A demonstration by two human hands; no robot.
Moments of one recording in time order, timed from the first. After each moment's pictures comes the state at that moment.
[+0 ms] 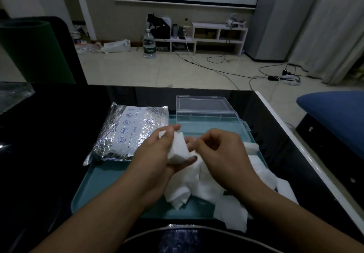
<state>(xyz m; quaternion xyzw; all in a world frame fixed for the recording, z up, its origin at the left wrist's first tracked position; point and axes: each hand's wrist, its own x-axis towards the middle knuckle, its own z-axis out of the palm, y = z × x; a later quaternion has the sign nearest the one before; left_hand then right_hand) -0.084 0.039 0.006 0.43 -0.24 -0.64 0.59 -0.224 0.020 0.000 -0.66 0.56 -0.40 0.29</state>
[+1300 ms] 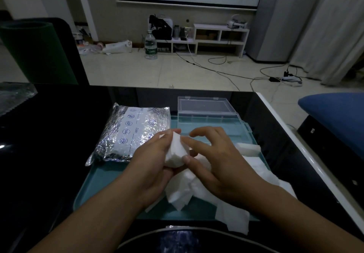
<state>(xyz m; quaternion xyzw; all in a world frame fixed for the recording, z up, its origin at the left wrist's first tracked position) -0.077 0.040 0.007 0.42 -0.23 -0.67 0.57 -0.237 0.022 -0.009 -0.88 0.40 -0.25 0.06</state>
